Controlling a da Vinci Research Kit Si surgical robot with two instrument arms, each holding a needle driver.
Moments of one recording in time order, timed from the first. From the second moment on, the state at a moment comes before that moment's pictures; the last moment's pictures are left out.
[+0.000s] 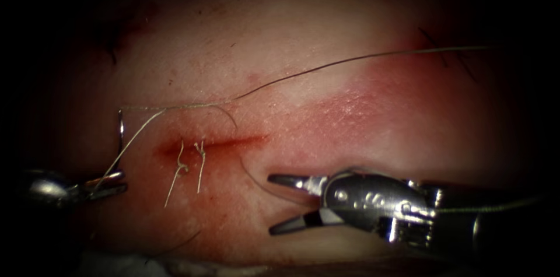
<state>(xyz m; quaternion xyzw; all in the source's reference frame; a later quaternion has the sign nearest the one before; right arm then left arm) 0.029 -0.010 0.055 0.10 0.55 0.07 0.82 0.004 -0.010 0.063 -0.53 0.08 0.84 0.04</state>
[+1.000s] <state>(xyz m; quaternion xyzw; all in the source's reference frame) 0.035 -0.010 0.071 -0.02 0.53 0.00 0.85 0.004 -0.010 0.063 -0.53 0.08 0.84 0.04</state>
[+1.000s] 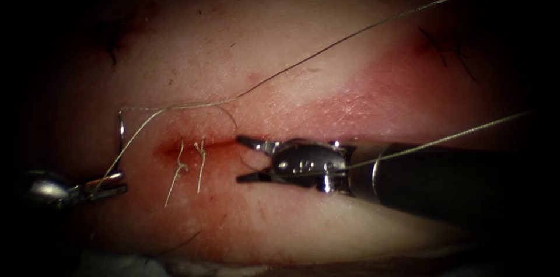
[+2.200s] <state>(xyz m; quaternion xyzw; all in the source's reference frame) 0.028 -0.022 0.056 0.04 0.56 -0.05 0.83 0.004 -0.010 0.063 -0.53 0.08 0.84 0.04</state>
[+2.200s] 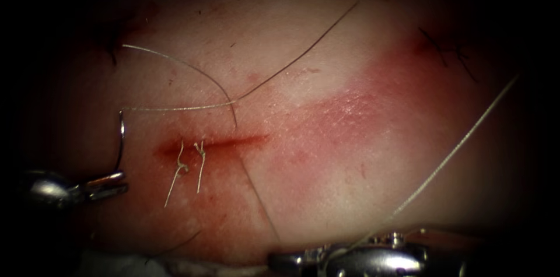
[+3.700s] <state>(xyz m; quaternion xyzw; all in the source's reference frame) 0.010 -0.030 0.056 0.02 0.47 0.14 0.87 -0.016 -0.005 0.056 -0.58 0.05 0.81 0.02</state>
